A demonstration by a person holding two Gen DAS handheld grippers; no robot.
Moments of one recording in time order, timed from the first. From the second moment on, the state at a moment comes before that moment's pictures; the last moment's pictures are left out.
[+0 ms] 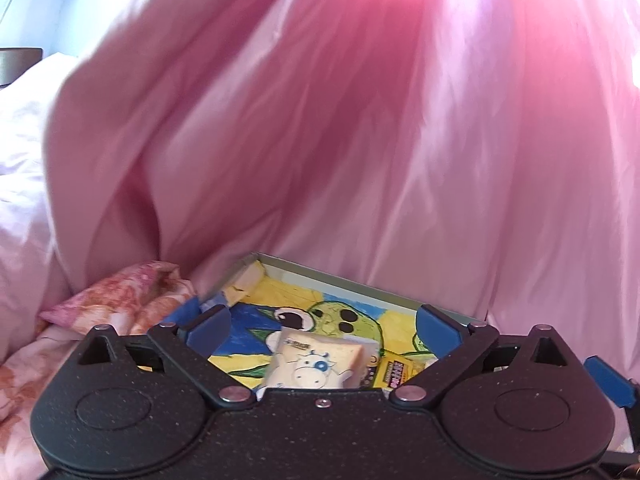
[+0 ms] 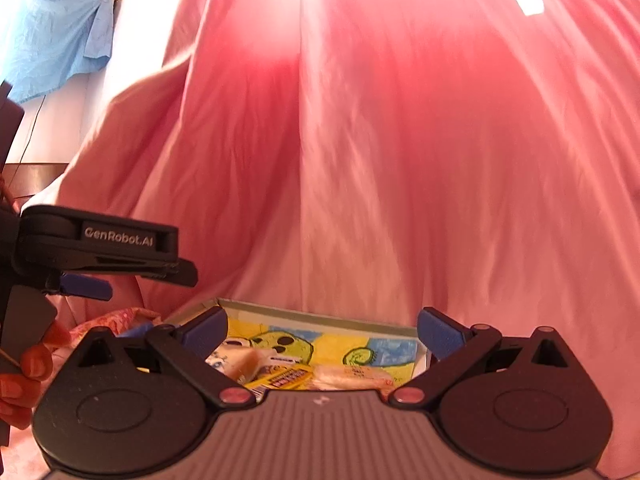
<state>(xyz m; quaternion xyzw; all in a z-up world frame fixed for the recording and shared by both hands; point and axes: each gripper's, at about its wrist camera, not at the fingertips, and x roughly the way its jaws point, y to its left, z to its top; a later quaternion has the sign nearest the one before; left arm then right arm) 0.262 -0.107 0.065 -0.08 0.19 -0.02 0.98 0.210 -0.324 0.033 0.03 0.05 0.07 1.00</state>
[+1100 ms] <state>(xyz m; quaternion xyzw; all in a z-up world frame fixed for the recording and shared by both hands) 0.084 -0.039 0.036 -0.08 0.16 0.01 0.98 0.070 -0.296 0.037 0.04 0.06 0.02 1.00</state>
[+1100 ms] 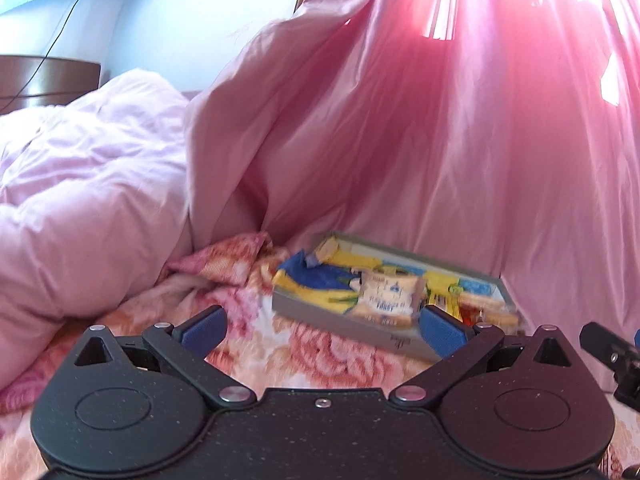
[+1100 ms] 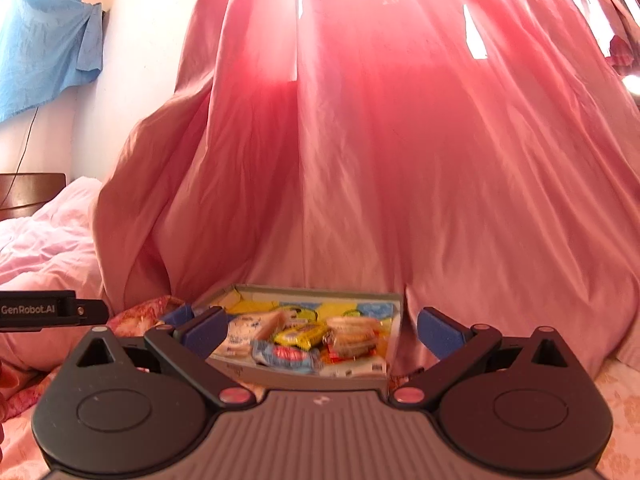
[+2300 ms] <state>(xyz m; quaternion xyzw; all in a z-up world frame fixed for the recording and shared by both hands) 0.030 -0.008 -0.008 -0.04 0.26 0.01 0.97 0.013 -0.256 -0.001 0.01 0.15 0.00 0.99</state>
